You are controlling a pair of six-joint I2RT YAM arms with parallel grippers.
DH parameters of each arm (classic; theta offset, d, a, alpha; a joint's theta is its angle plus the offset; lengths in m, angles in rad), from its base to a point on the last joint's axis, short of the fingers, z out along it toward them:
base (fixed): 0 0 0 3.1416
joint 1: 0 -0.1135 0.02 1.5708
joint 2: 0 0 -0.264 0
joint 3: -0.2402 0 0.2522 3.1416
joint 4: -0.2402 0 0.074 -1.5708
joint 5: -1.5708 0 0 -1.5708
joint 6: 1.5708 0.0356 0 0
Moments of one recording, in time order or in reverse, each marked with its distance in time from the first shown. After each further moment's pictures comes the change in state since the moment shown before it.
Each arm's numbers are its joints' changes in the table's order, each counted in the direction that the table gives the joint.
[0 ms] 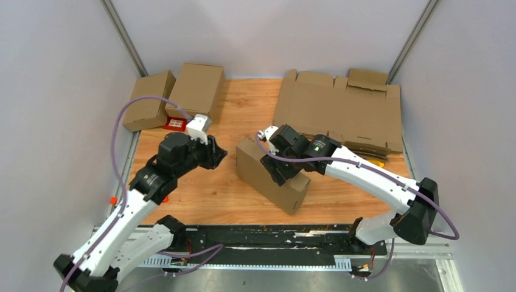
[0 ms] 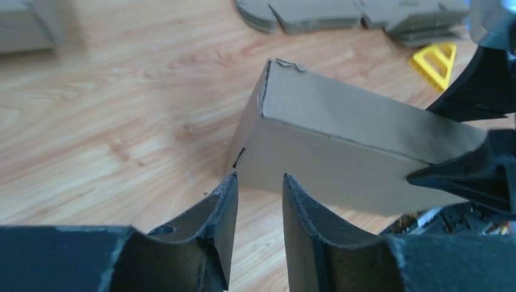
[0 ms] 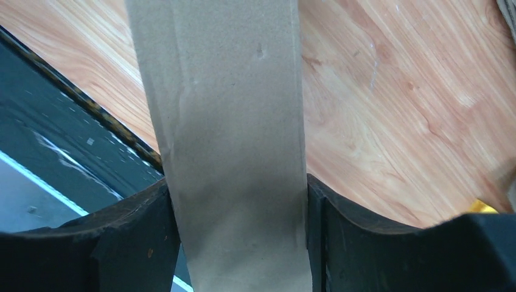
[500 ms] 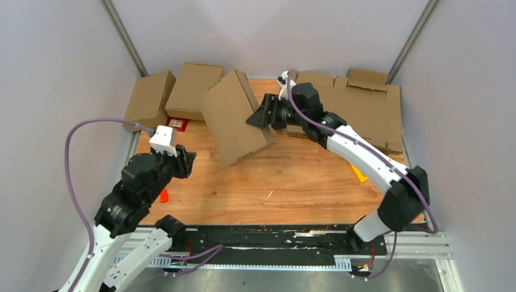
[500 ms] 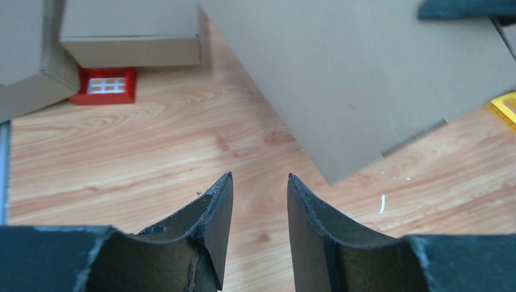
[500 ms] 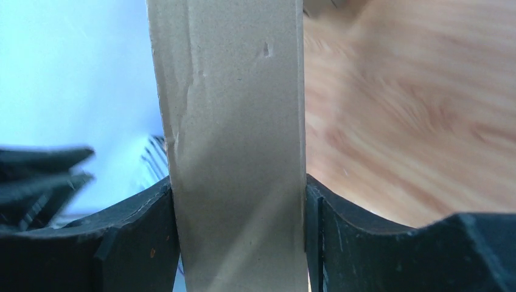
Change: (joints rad) left arm -0.013 -0.276 -0.105 -0.264 0.295 0.089; right arm 0.301 0.063 -0.026 0.649 0.420 0.431
